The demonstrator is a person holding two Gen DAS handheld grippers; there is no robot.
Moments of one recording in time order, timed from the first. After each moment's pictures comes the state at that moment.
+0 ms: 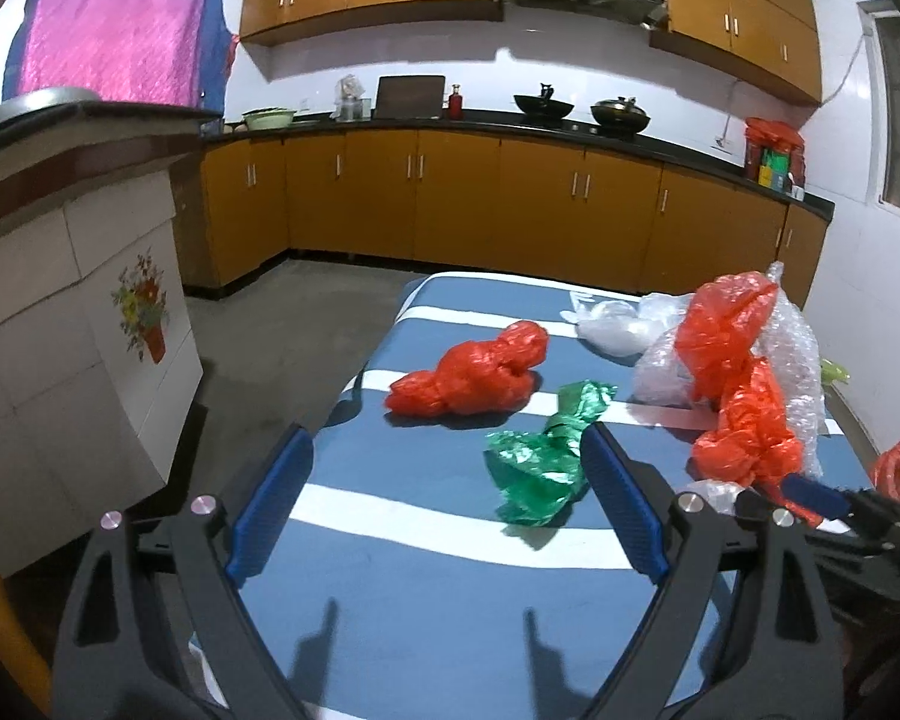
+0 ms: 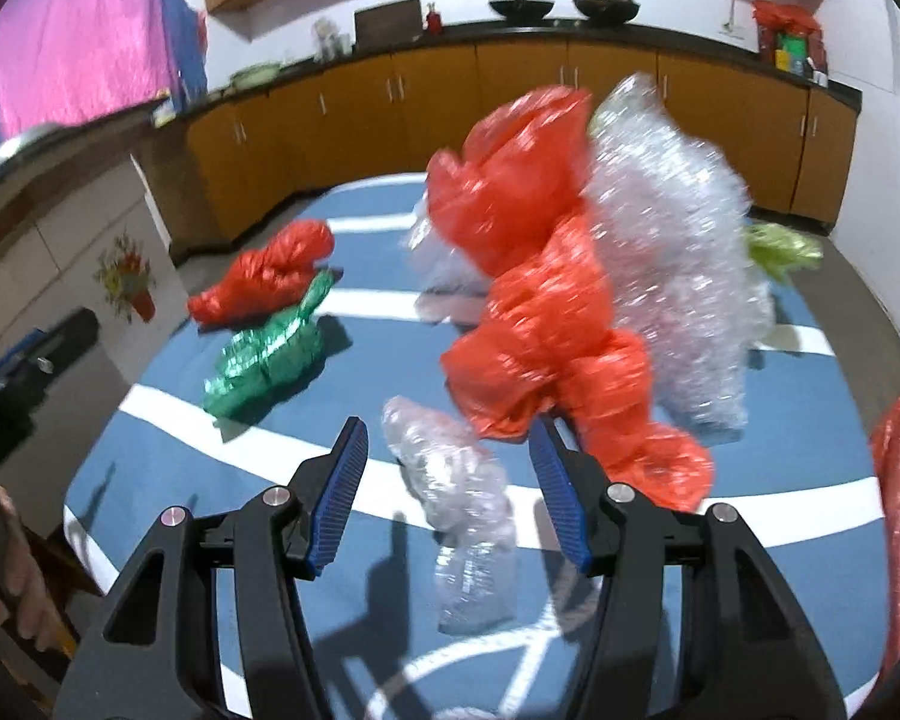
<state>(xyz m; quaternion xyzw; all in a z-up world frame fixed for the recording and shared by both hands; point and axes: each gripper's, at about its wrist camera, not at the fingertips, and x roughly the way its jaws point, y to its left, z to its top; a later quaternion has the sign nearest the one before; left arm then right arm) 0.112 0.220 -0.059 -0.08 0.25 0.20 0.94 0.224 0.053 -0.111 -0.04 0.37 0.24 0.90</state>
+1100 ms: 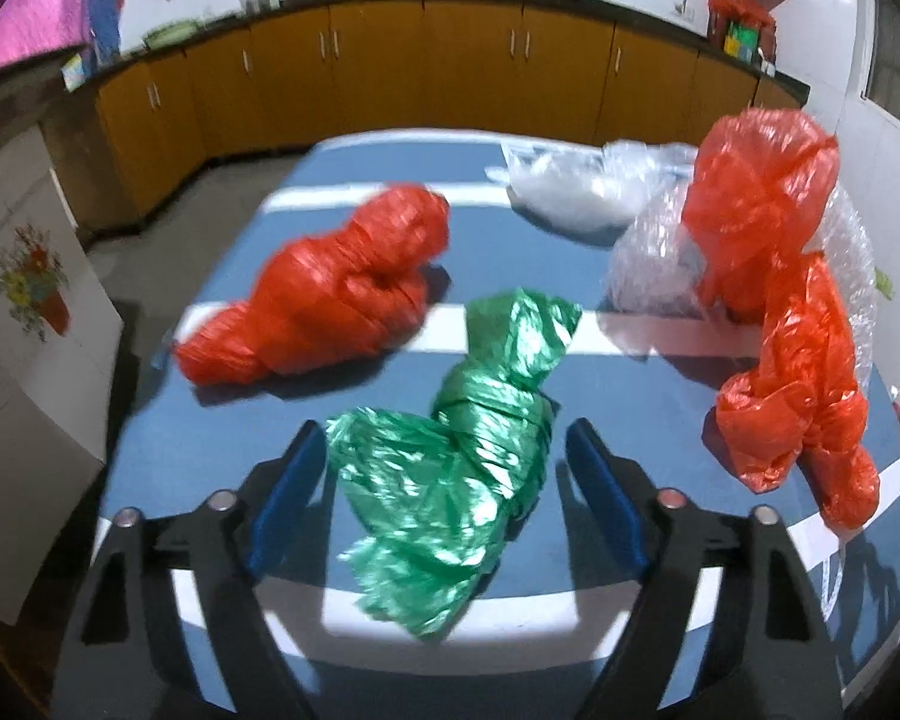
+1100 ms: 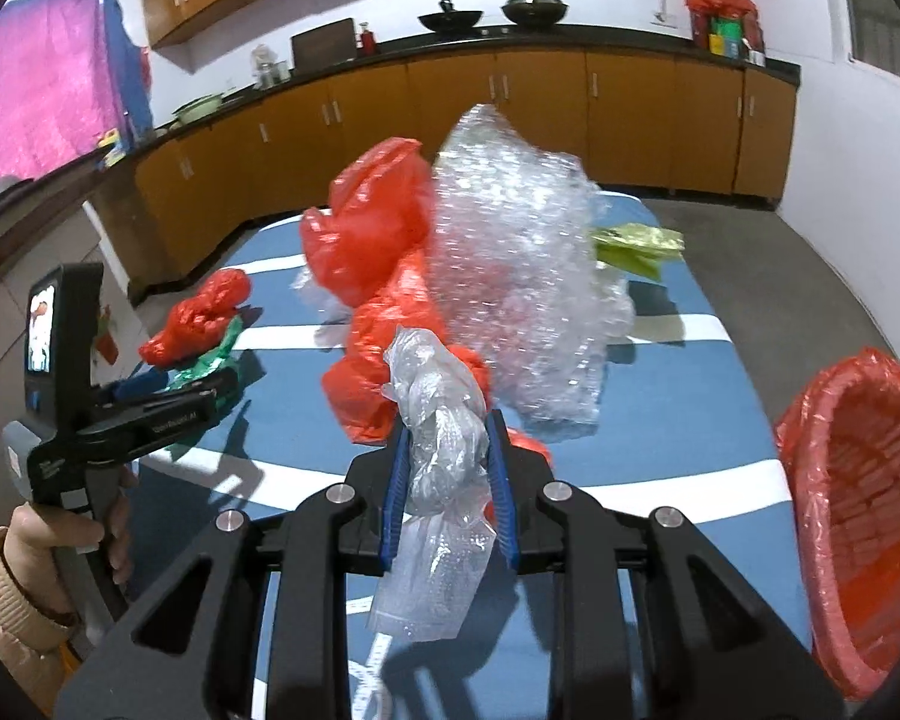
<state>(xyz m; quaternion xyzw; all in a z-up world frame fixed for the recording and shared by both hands) 0.245 0.204 -0.131 -0.08 0.42 0.11 0.90 0.229 -0.026 -0.089 0.00 0.36 0.17 0.92</state>
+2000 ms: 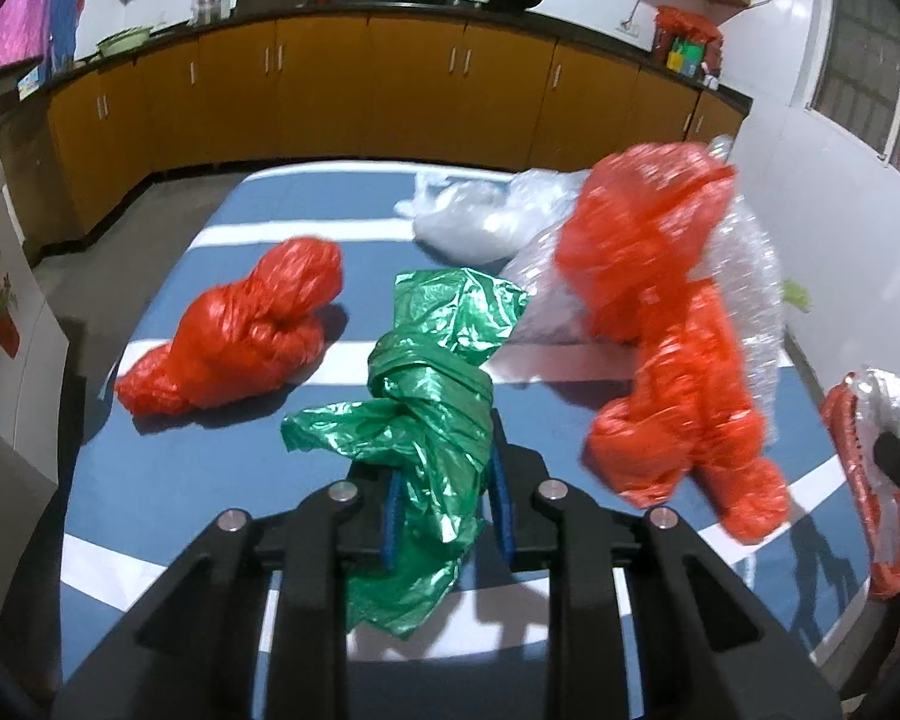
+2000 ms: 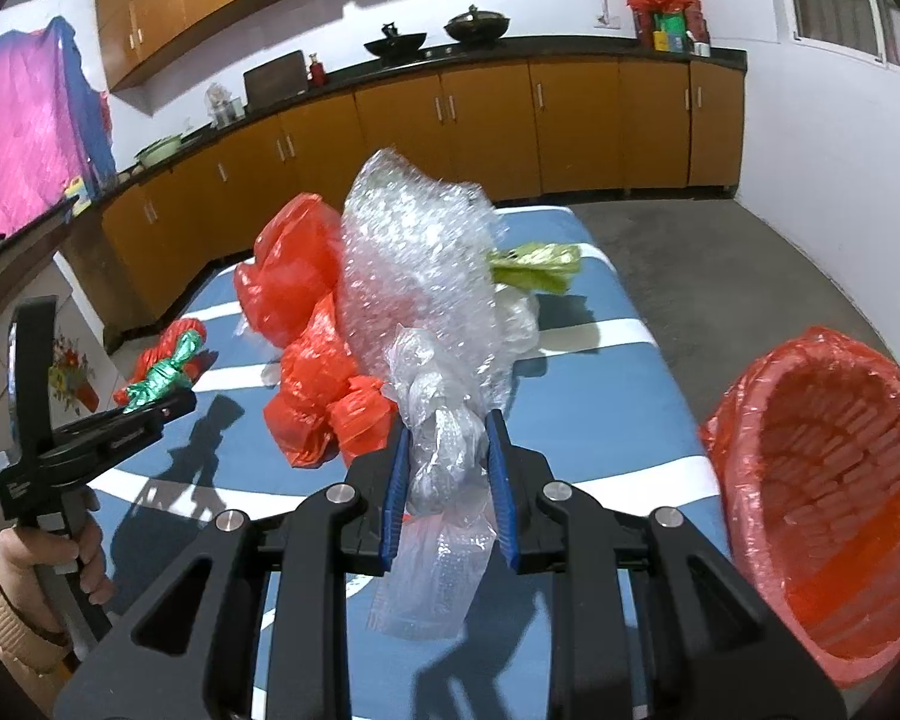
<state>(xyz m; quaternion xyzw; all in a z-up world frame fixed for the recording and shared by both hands) 0.236 0.173 -0.092 -0.09 0.39 0.03 0.92 0.224 -0.077 -0.069 0.04 0.34 0.13 0.93</state>
